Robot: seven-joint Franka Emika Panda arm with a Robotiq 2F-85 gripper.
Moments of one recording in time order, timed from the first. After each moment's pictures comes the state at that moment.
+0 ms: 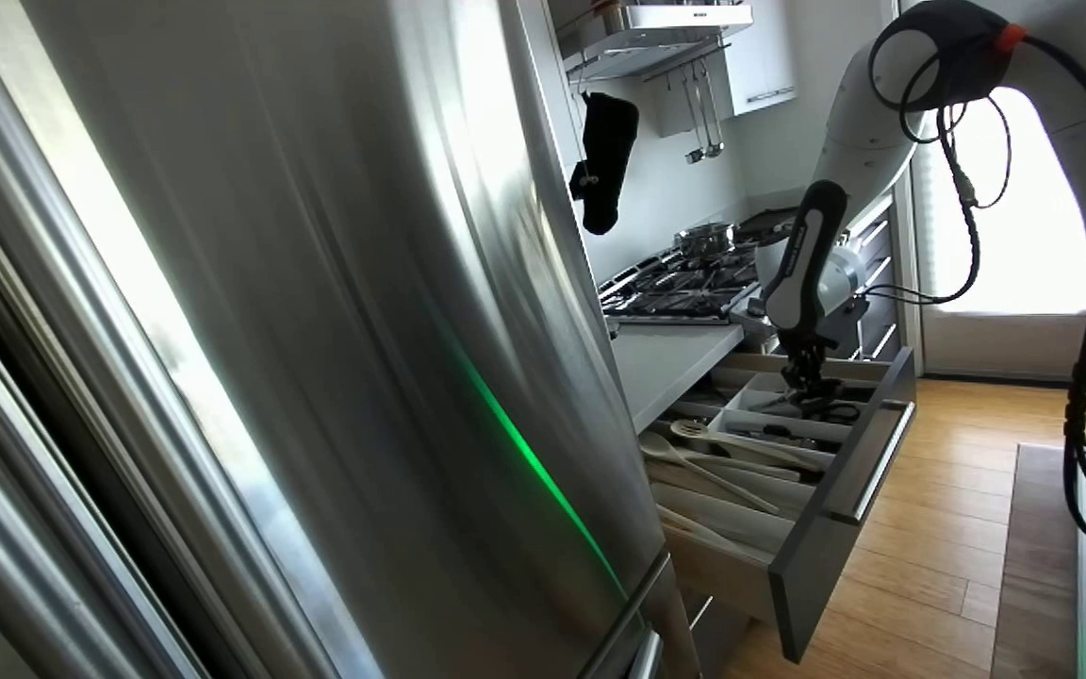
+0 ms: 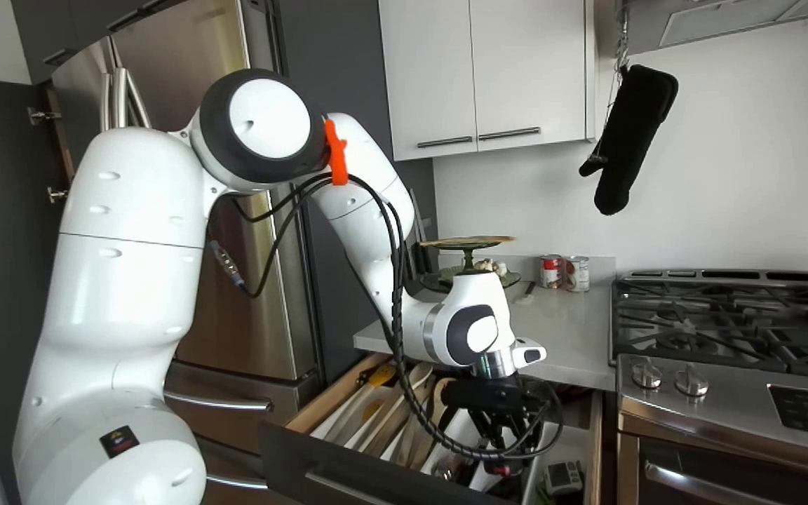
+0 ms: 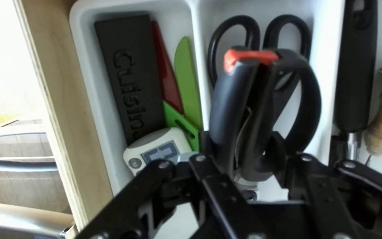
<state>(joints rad) -0.22 0.29 -0.26 -2.35 -0.18 2.71 -0.20</state>
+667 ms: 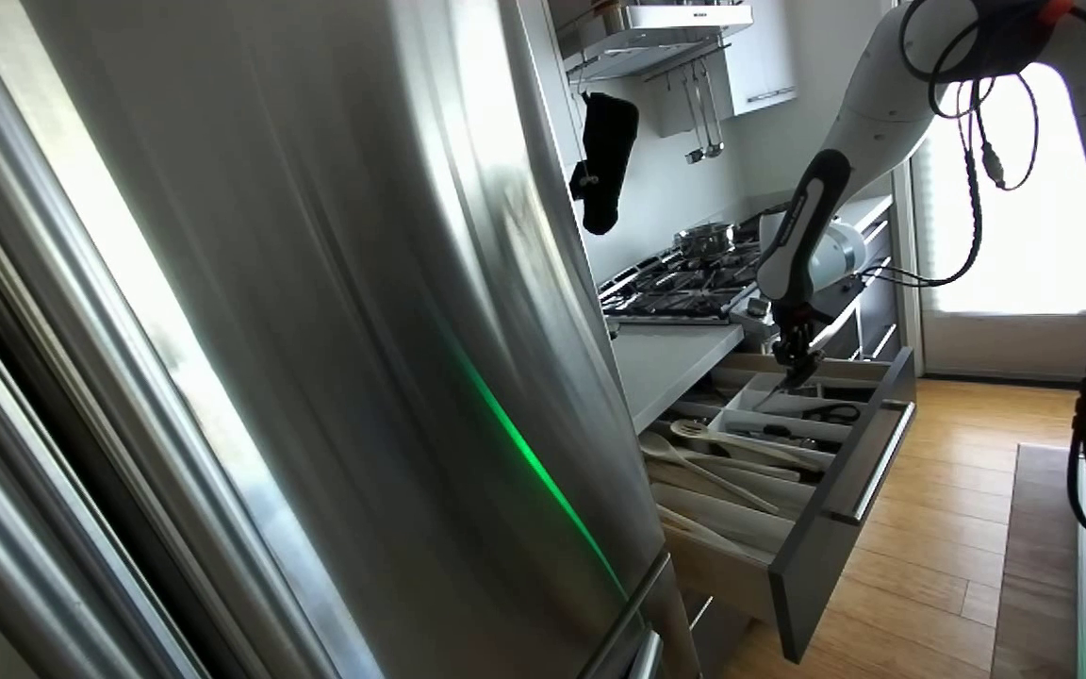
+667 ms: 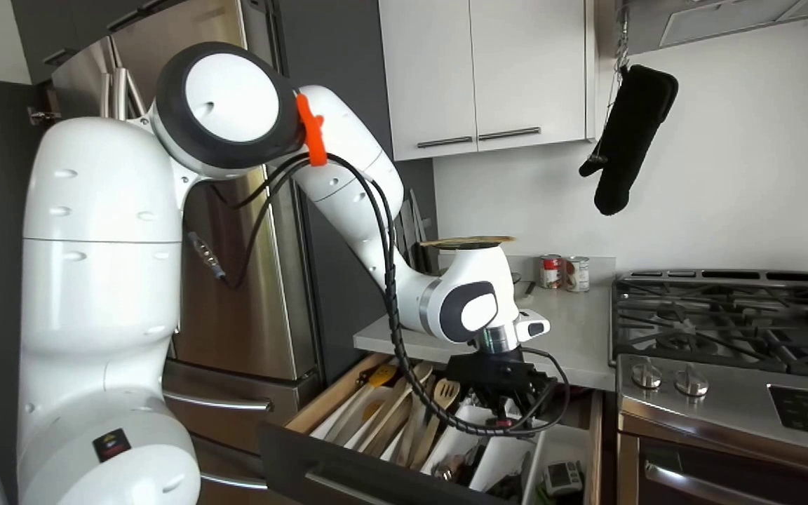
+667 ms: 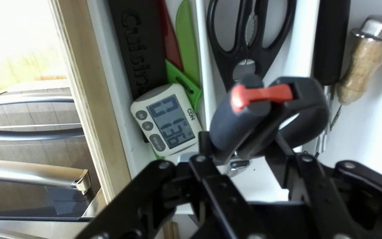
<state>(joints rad) -0.27 0.18 -0.22 -2.36 -0.06 2.70 -0.34</state>
